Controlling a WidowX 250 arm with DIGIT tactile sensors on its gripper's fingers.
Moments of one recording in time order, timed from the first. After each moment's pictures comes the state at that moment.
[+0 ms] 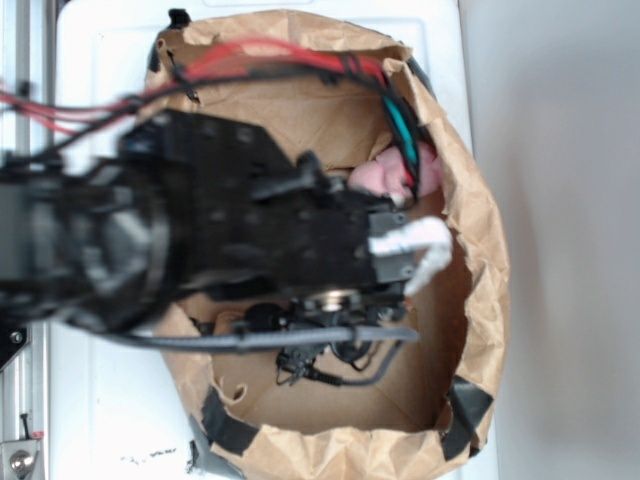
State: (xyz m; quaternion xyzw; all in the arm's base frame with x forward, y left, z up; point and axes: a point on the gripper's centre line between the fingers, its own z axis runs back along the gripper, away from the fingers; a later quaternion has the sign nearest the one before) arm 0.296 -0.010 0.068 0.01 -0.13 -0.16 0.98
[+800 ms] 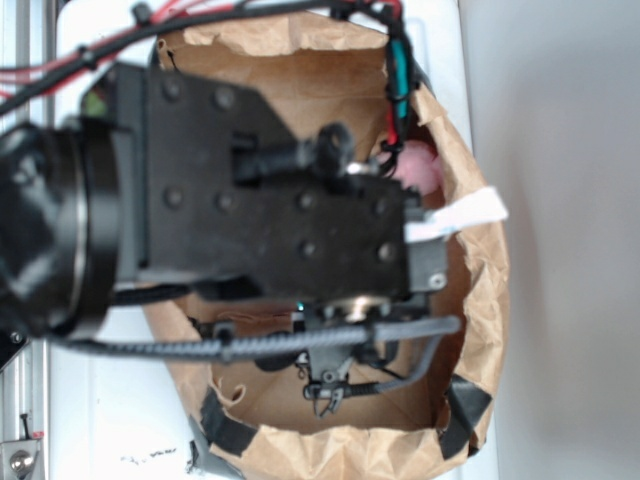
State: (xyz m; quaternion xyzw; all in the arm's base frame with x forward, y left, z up) arm 0.289 -0.004 0.112 -0.03 -0.08 0.00 1.00
